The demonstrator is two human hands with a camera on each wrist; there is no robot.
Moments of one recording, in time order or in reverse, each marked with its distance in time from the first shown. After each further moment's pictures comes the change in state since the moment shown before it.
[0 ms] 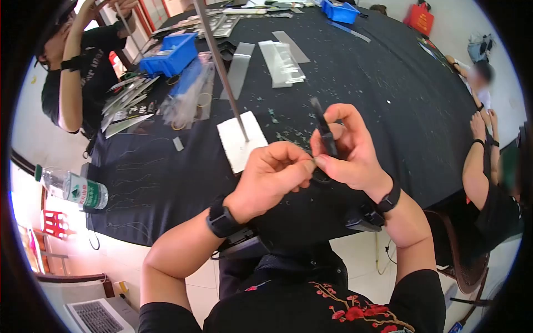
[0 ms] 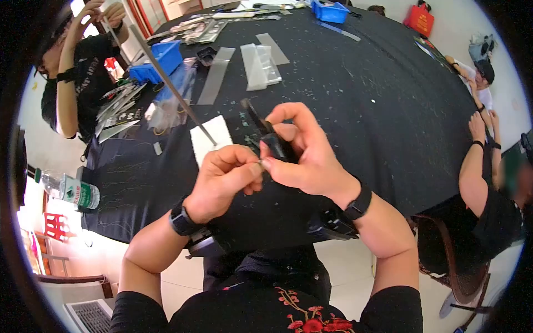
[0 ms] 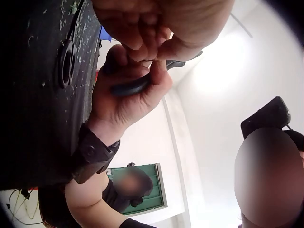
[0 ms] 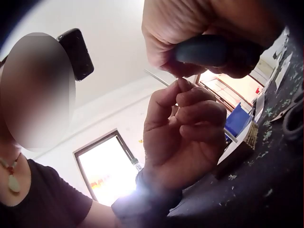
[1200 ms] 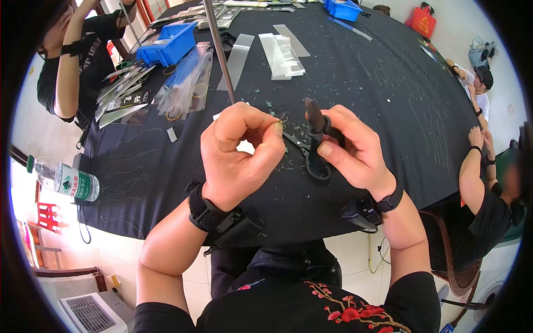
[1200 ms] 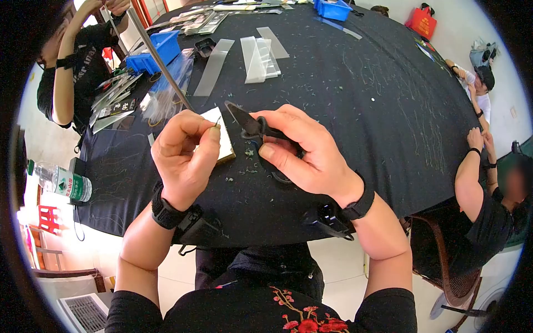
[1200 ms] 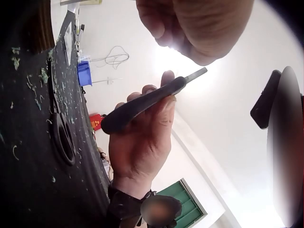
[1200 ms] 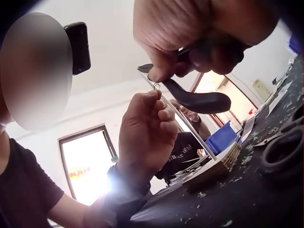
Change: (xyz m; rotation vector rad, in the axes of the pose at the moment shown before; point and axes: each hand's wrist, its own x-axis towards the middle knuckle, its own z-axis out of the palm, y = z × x) left_hand 0.009 0.019 -0.011 0.581 0.386 0.773; right_hand 0.006 -0.012 -0.001 -0.530 -0.028 -0.256
